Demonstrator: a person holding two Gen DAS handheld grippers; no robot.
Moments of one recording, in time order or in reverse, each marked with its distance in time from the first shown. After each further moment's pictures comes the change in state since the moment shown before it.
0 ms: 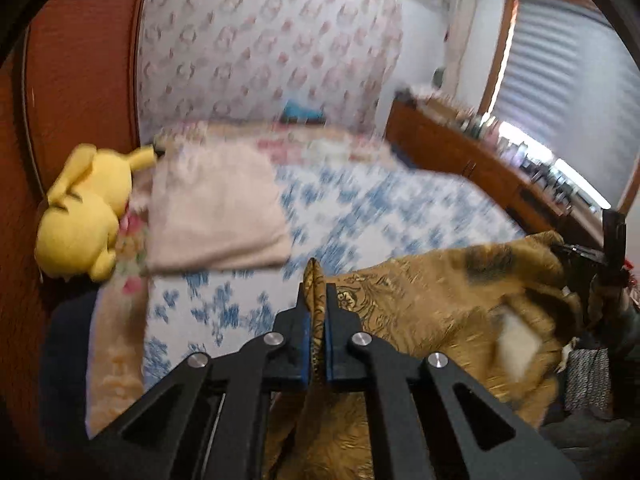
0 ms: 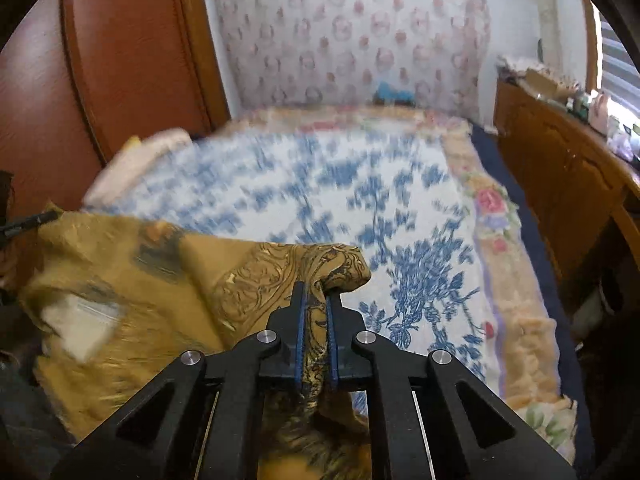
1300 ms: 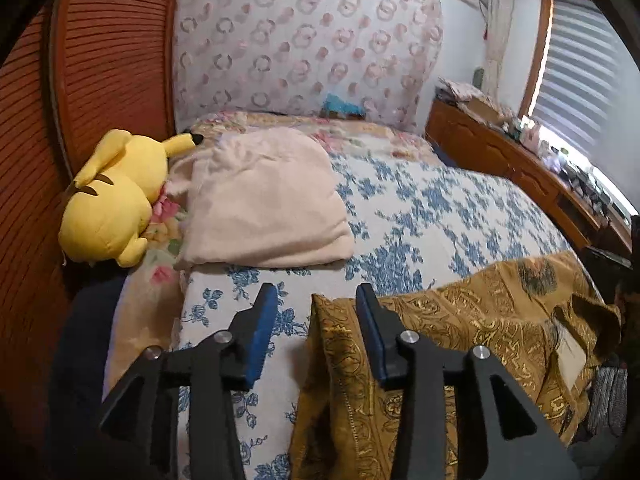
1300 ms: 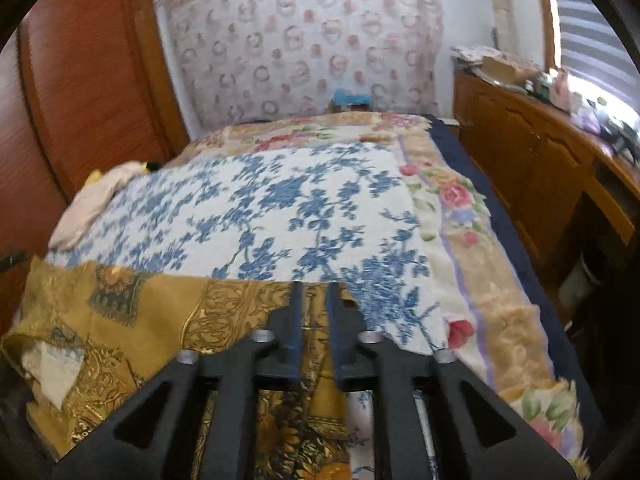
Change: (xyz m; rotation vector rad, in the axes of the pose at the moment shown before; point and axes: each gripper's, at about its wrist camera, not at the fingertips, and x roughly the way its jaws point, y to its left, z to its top) left arm 0.049 0.042 -0.008 -0.053 0.062 0.136; right arm 0.051 -0.029 0.013 0.045 0.054 -0.153
